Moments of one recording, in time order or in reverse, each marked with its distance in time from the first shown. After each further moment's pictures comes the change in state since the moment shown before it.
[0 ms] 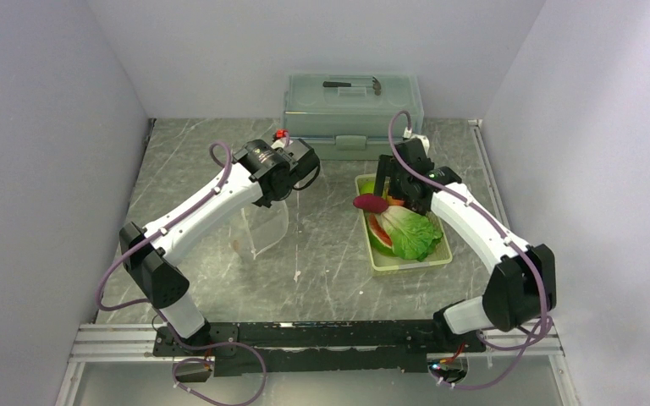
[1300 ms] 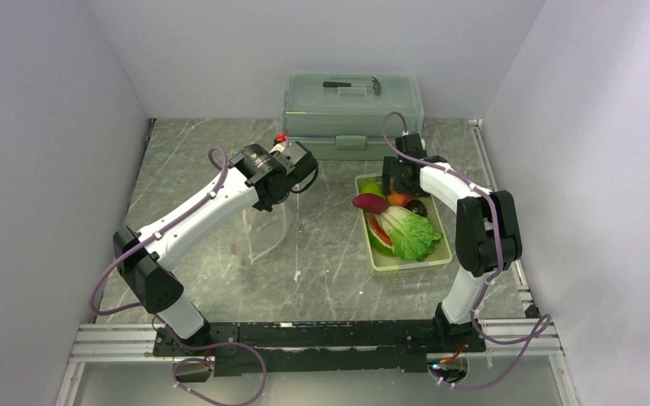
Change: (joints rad) left arm -0.006 -0.045 -0.057 0.049 0.055 0.019; right arm -0.151 0.363 0.072 0.154 -0.066 -0.169
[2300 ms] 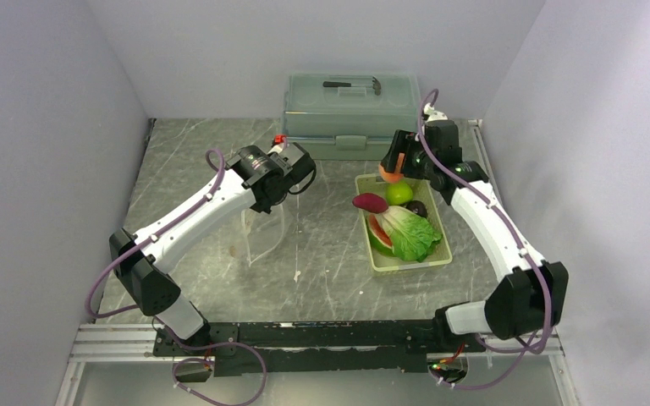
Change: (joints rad) left arm 0.000 -0.018 -0.009 -0.001 0.025 -0.003; right arm 0.022 -0.463 -0.018 -0.002 -0.275 0.086
